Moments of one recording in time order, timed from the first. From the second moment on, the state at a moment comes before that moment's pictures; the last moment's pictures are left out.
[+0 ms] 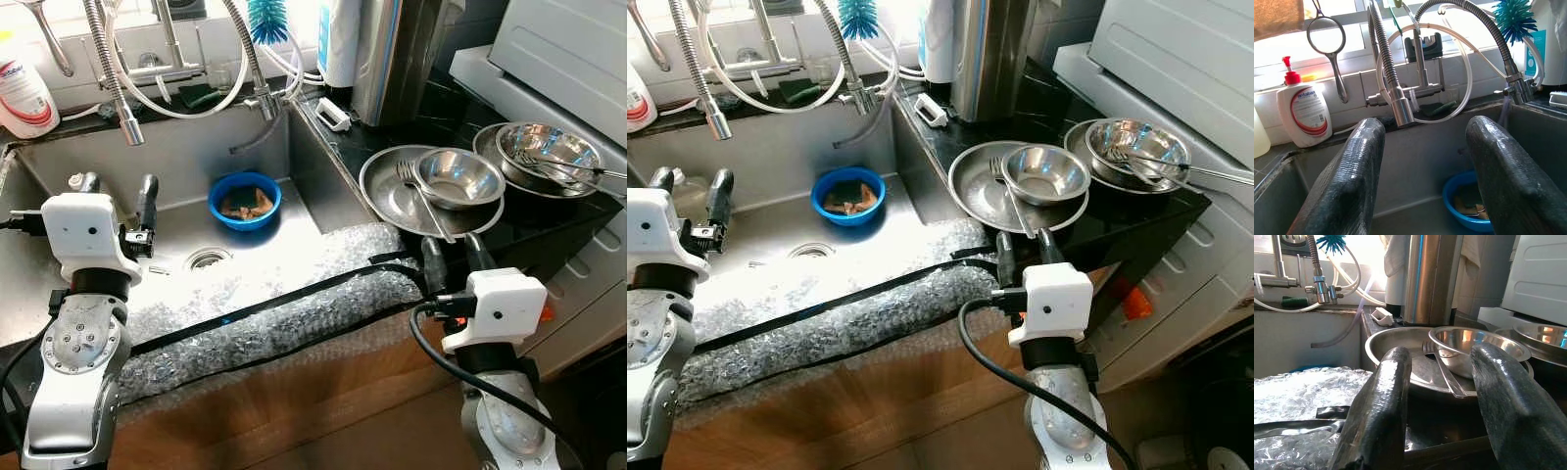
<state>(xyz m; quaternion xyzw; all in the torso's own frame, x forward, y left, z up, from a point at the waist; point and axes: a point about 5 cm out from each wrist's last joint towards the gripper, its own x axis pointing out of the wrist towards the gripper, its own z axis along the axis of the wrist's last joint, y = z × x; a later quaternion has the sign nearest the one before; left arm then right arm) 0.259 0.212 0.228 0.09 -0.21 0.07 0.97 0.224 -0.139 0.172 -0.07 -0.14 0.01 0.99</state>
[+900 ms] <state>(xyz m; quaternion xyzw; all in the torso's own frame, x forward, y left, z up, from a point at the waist) 0.262 0.186 0.217 0.07 -0.21 0.04 0.98 0.249 -0.156 0.157 0.04 -0.11 -0.04 0.99</state>
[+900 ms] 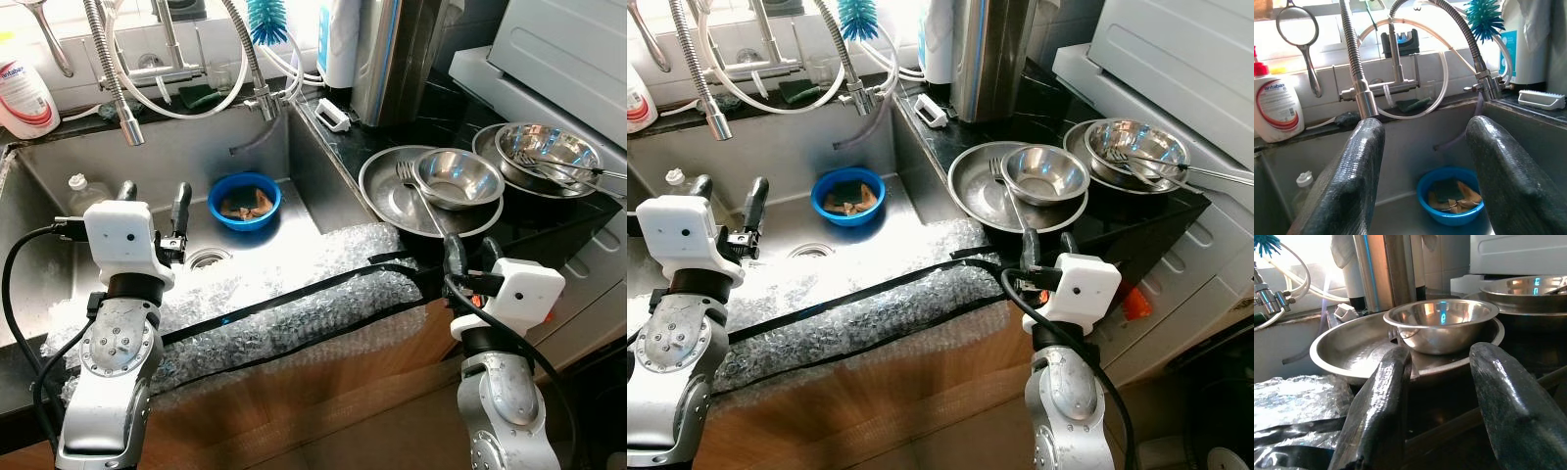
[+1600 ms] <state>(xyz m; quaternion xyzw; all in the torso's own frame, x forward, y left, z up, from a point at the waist) 0.262 0.179 0.215 0.07 -0.21 0.03 0.97 0.276 -0.152 0.167 0.05 -0.13 0.02 0.99</state>
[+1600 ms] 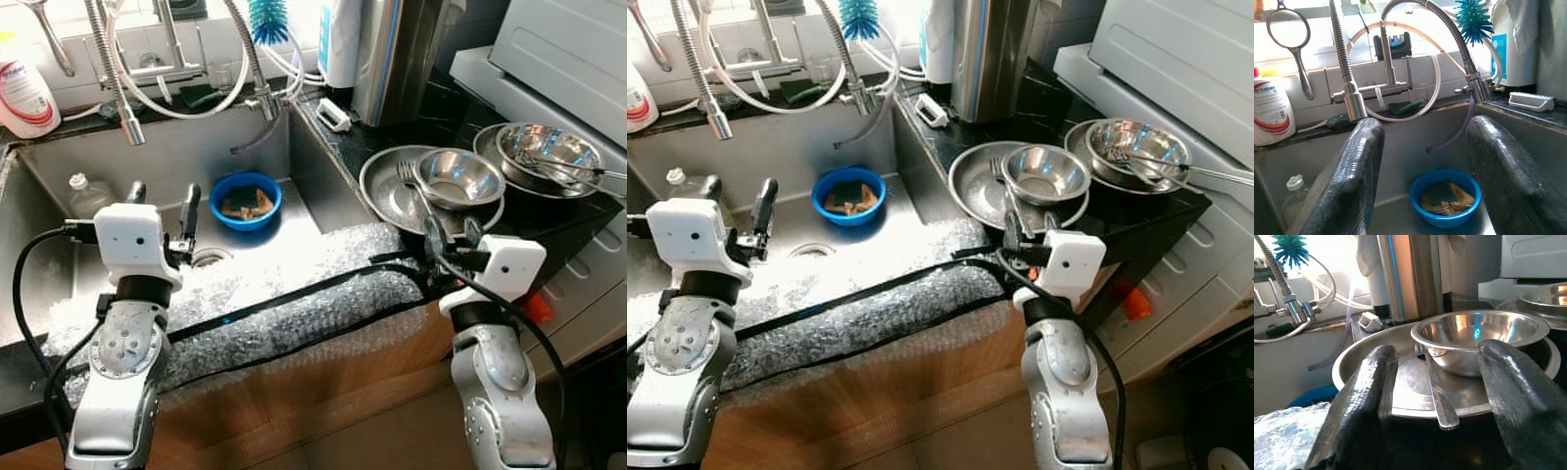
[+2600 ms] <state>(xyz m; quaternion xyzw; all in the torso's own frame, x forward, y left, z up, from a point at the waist) 0.263 0.177 0.216 0.06 -0.21 0.03 0.97 0.267 -0.142 0.163 0.00 -0.14 0.04 0.99</state>
